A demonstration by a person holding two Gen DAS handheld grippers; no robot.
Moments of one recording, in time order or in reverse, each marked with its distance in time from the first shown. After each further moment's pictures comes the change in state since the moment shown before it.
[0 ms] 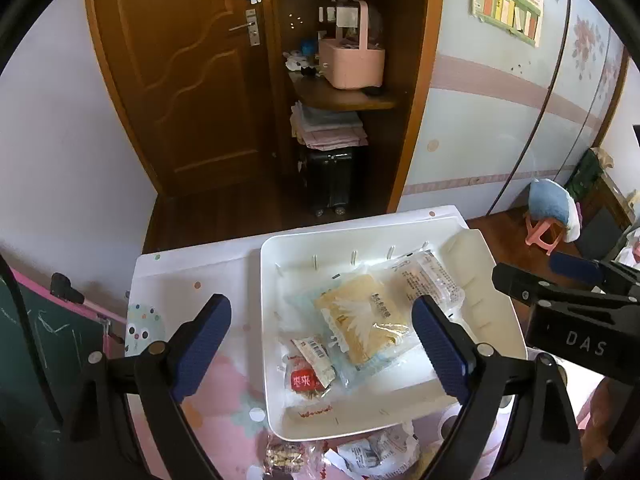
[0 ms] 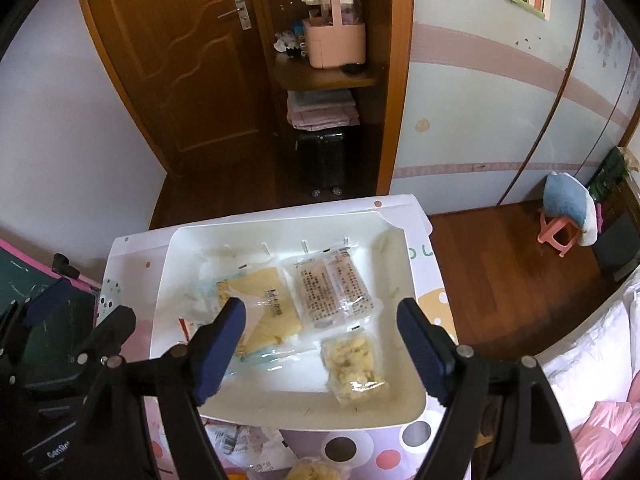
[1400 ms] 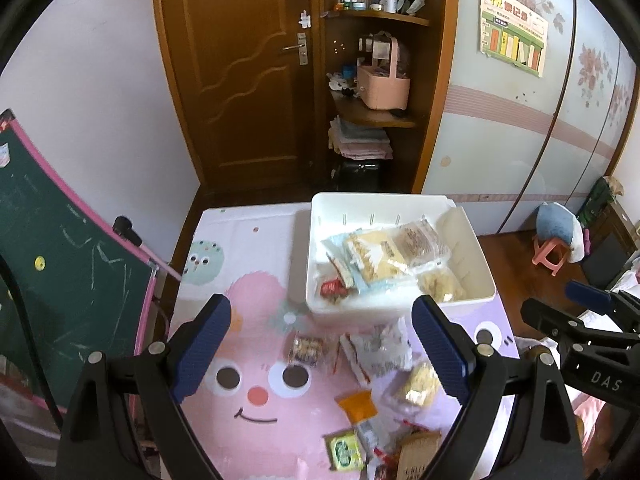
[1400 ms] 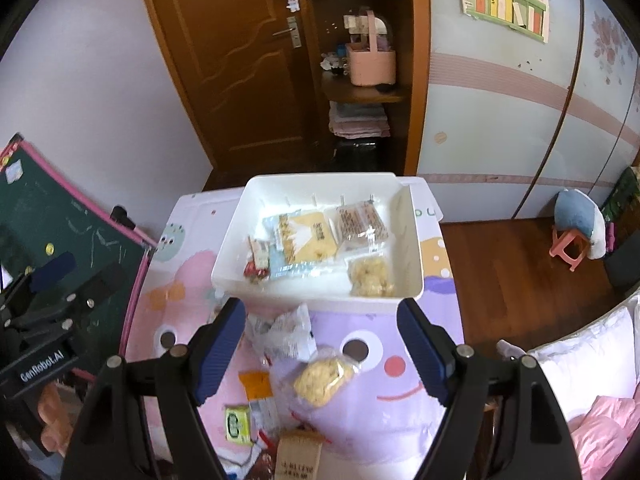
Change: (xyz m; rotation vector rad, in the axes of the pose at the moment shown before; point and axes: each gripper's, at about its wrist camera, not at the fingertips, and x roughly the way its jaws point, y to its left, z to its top) left arm -0.167 0.013 -0.124 -0.100 -0.079 0.093; right arm -0.134 0.001 -0.130 -0.099 -0.077 0.109
